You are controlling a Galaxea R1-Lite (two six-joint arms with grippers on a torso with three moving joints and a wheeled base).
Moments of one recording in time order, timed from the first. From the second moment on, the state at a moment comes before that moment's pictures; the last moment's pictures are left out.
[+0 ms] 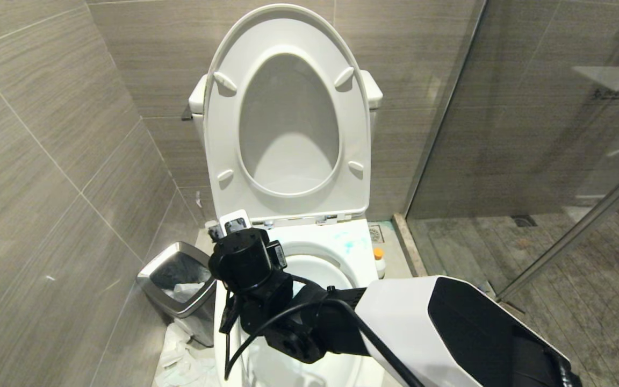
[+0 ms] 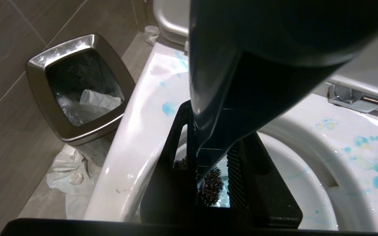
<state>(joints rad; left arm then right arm) 0.00 0.00 0.00 0.00 0.00 0.00 1.00 2.60 -1.98 -0.40 -0.65 0.01</state>
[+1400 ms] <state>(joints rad) 0.00 0.00 0.00 0.00 0.00 0.00 1.18 2.19 -1.22 -0.44 -0.67 0.30</state>
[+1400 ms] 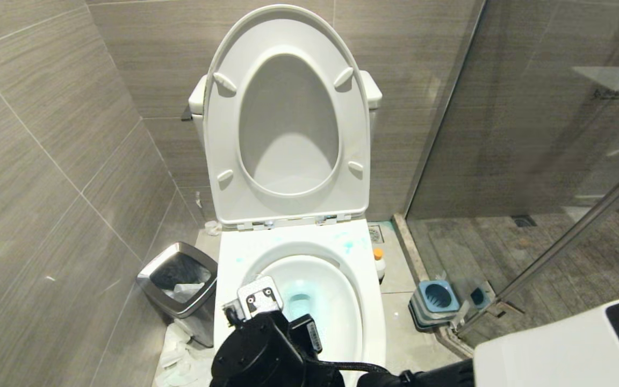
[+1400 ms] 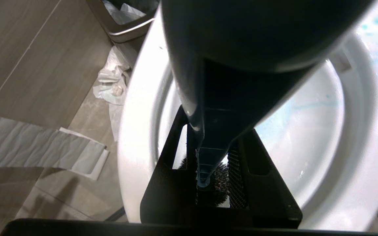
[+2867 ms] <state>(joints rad) 0.00 0.00 0.00 0.00 0.00 0.00 0.82 2.27 -1.41 -0.64 -0.64 0.17</state>
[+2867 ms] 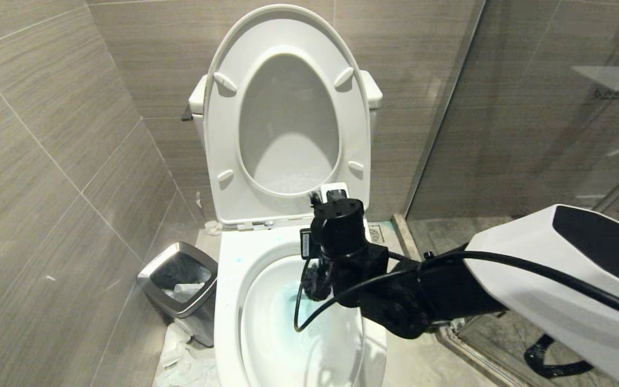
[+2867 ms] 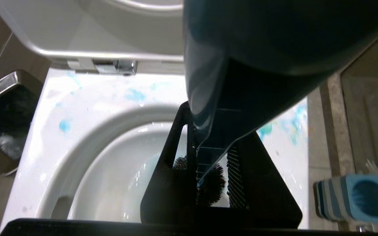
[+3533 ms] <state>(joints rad) 0.00 0.00 0.00 0.00 0.00 0.00 0.81 2.54 -1.94 -0.41 -0.63 0.12</state>
